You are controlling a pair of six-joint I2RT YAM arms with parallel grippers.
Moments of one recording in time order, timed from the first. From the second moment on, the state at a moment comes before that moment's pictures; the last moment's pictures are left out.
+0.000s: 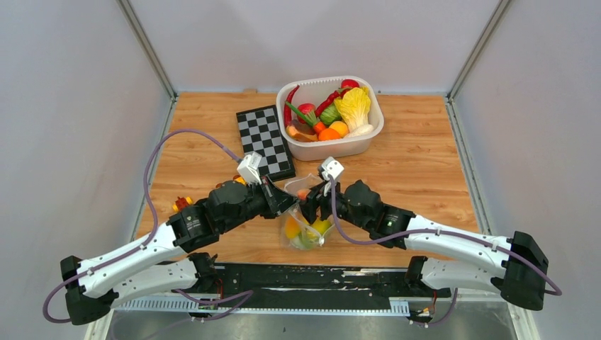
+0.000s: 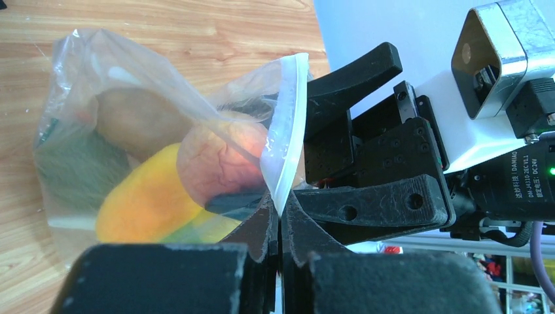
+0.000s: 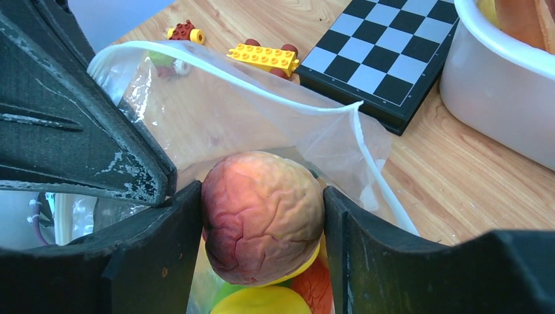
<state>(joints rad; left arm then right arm) -1.05 0.78 0.77 -0.29 -0.17 -0.98 1.09 1.06 0.68 0.14 0.12 0.24</state>
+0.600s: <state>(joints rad) -1.05 0.73 0.69 -0.24 -0.24 -1.03 1.04 0.99 0.68 0.11 0.00 0.32</state>
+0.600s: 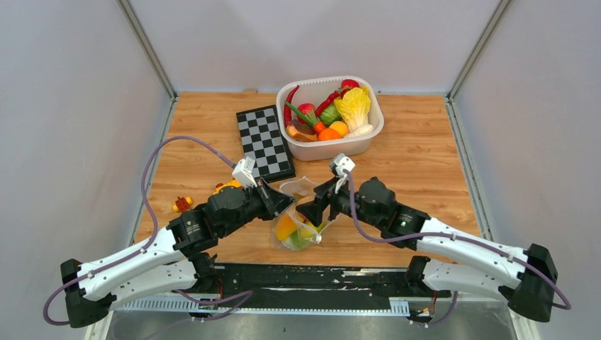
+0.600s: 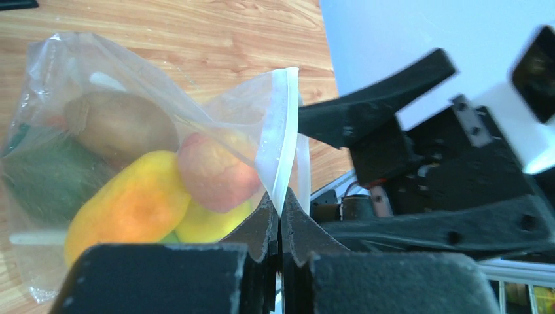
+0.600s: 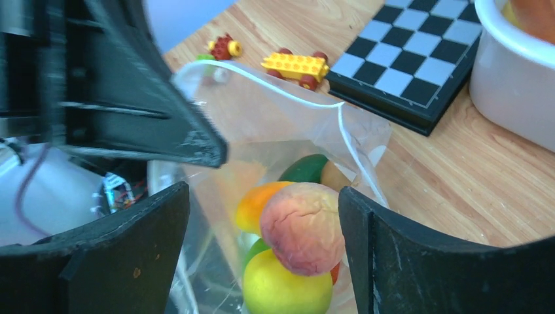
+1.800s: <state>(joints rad) -1.05 0.72 0.68 -0.27 -0.31 -1.02 1.04 0.81 0.52 -0.13 0.21 0.71</state>
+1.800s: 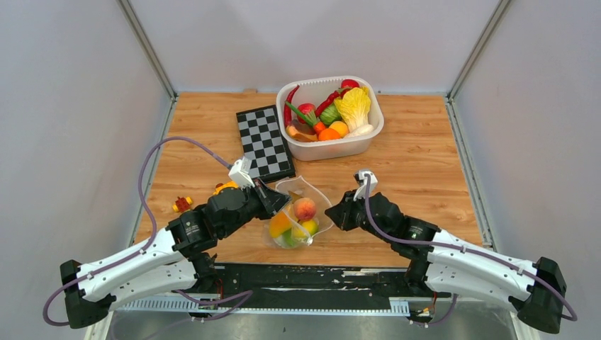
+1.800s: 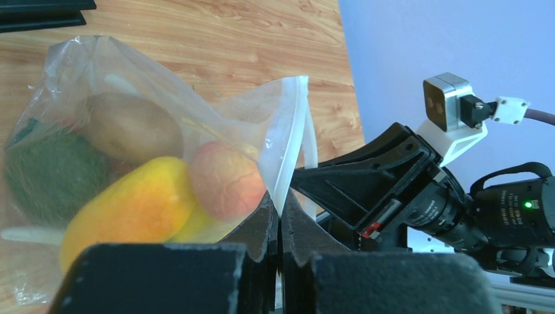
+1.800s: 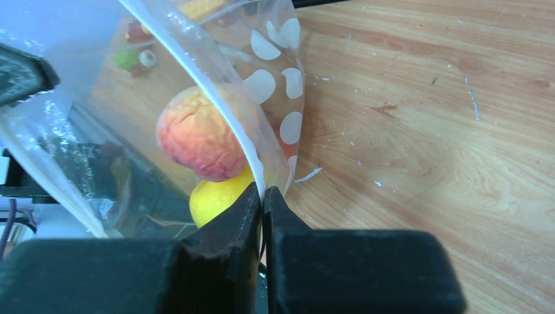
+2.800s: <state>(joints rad) -1.05 0.72 0.82 -0.43 -0.10 -0.53 1.03 0.80 0.59 -0.12 0.19 0.73</state>
